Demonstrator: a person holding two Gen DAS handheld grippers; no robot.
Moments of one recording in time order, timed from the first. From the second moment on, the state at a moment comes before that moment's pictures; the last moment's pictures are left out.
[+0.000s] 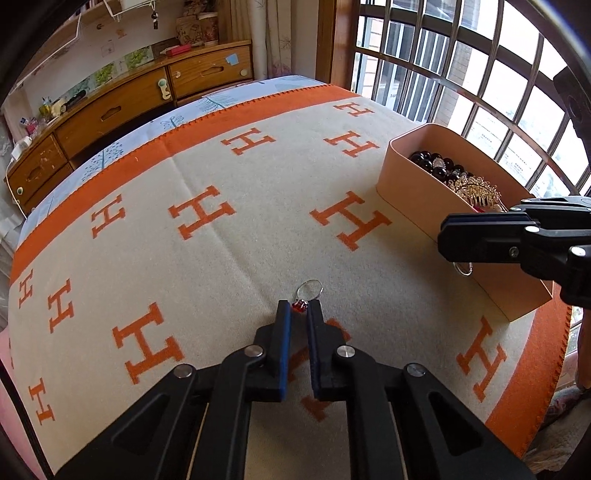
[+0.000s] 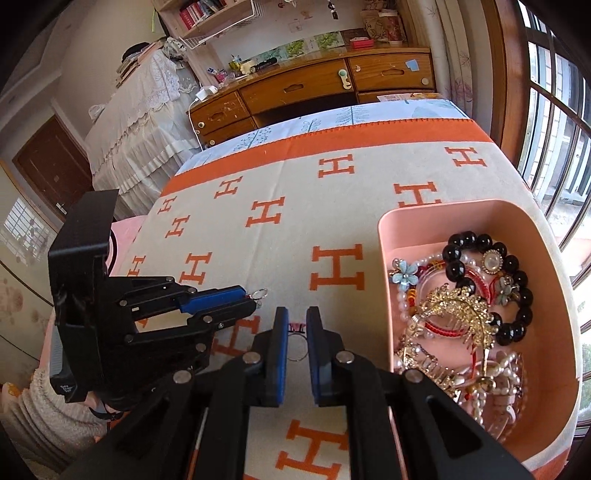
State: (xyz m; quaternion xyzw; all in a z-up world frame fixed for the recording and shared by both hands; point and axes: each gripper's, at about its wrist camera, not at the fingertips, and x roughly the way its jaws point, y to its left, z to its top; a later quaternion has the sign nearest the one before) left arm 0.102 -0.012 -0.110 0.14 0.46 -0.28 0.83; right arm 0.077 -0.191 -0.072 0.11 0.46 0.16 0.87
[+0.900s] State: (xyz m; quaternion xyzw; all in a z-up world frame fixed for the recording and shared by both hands) left arm 0.098 -0.021 -0.107 0.22 0.45 -0.29 0.82; right arm 0.036 -0.293 -0.050 0.22 0.39 0.14 0.88
